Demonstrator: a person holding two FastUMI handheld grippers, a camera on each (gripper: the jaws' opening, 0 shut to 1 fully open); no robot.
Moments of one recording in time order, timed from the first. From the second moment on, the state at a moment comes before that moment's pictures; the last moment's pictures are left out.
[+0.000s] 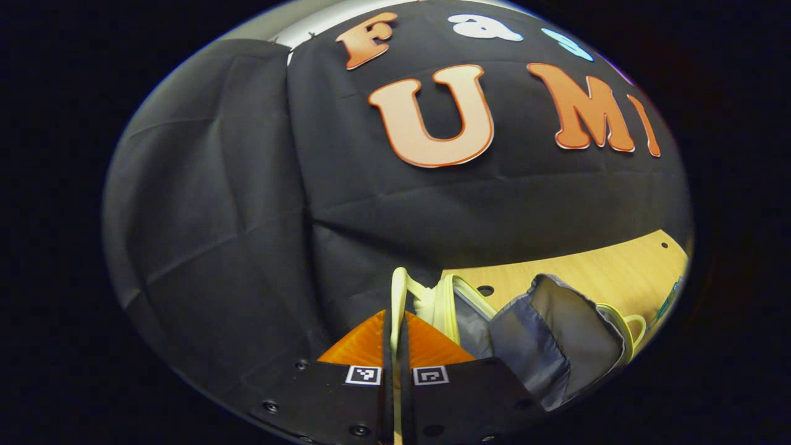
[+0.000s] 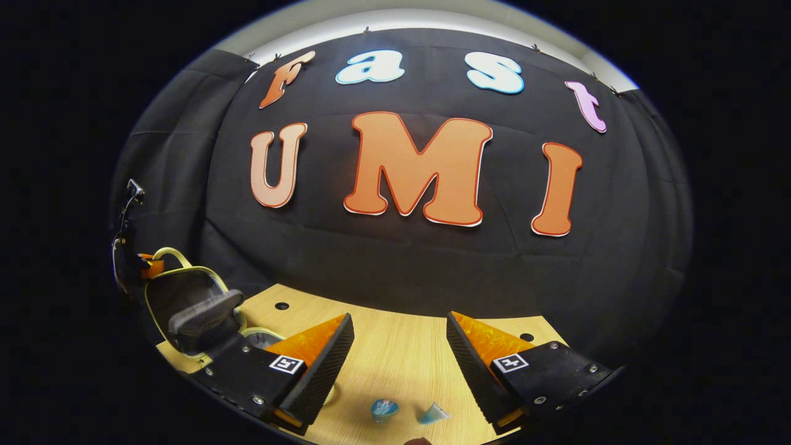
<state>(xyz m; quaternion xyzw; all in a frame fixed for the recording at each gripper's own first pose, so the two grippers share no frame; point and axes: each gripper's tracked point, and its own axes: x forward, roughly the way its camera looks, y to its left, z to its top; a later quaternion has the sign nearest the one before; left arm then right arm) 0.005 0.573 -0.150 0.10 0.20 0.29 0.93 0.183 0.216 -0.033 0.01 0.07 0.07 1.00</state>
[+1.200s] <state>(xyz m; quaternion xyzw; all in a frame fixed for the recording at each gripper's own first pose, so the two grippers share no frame) 0.028 0.546 -0.211 0.06 0.22 0.31 0.92 0.160 0.183 -0.066 0.01 0.09 0.08 0.99</state>
